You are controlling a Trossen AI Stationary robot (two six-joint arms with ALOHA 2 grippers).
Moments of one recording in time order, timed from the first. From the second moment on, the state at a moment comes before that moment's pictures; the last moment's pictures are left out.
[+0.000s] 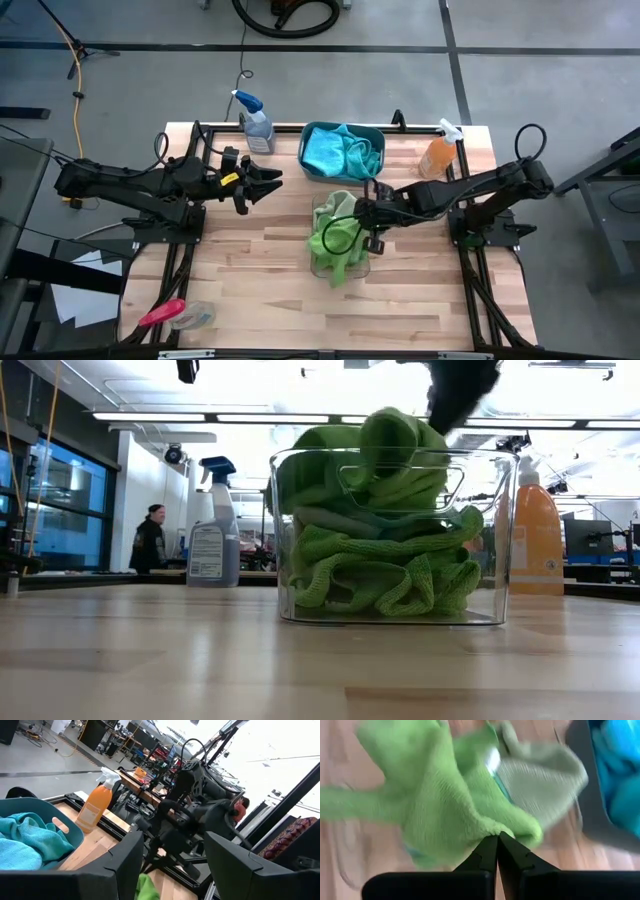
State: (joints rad) left arm -0.10 0.86 0.74 0.18 -0.26 -0.59; right arm 0.21 1.50 1.30 -0.91 0.24 0.35
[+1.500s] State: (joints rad) left arm -0.10 0.86 0.74 0.18 -0.26 -0.59; right arm 0.11 1.62 1.29 -0.82 0.14 0.29
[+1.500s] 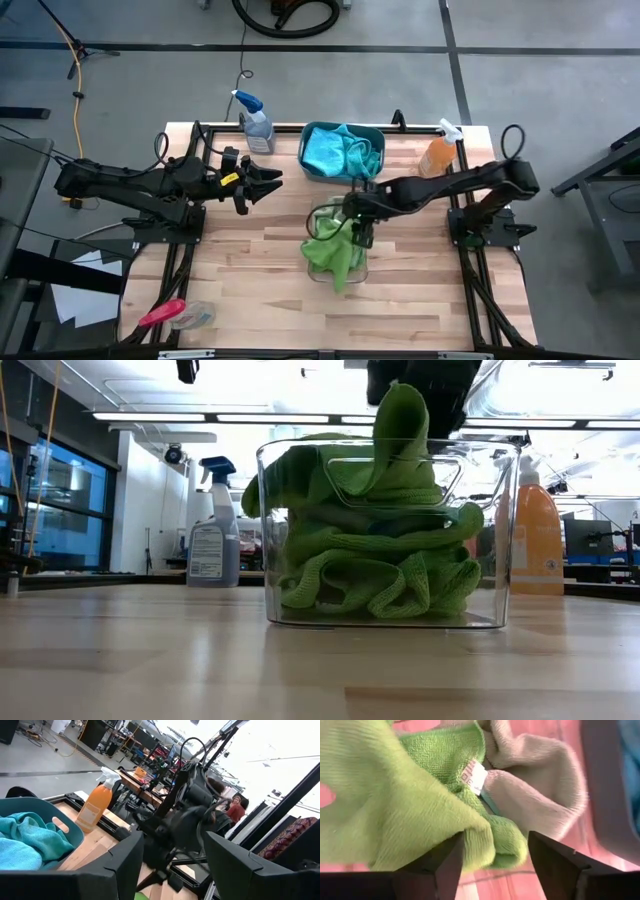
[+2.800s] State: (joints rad) left arm -0.10 0.87 0.74 0.18 -0.27 -0.56; right arm 0.34 0.97 0.81 -0.65 0.22 0.81
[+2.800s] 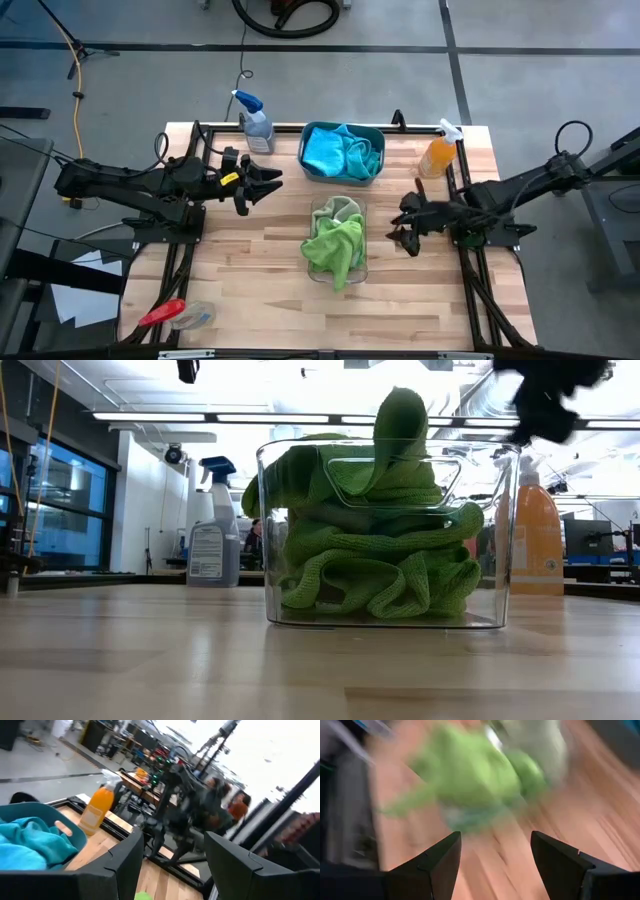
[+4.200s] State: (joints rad) left arm -0.10 0.70 0.74 0.23 -0.17 -0.27; right arm 0.19 1.02 1.07 -0.41 0.17 0.53
